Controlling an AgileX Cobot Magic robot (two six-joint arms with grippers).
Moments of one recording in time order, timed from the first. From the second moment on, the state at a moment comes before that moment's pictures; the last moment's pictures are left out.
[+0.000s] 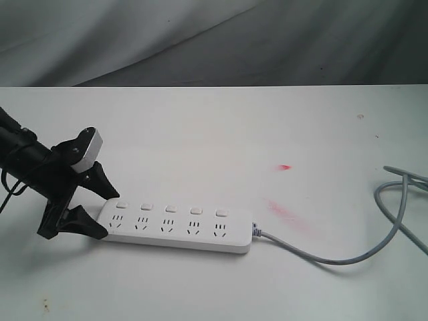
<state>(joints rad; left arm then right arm) 0.14 2.05 -1.12 -0.79 1.00 2.09 -0.04 0.00 0.00 0.04 0.36 0.06</state>
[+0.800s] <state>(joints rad) 0.14 2.05 -1.12 -0.79 1.00 2.09 -0.04 0.00 0.00 0.06 -0.05 0.03</state>
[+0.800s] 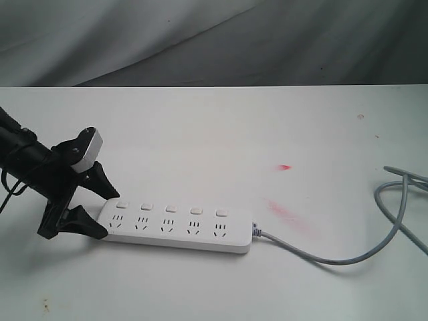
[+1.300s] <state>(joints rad) 0.14 2.05 -1.12 -0.79 1.00 2.09 -0.04 0.00 -0.07 0.49 -0.75 0.14</state>
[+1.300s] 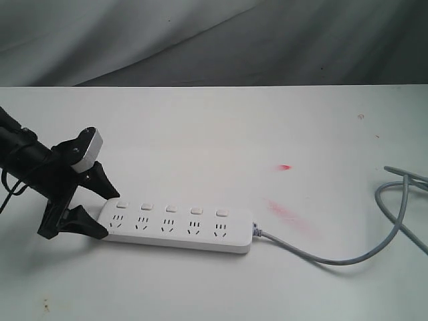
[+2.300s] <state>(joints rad) 0.14 2.05 -1.12 -0.79 1.00 2.09 -0.04 1.57 -1.66 0.58 0.85 -0.76</state>
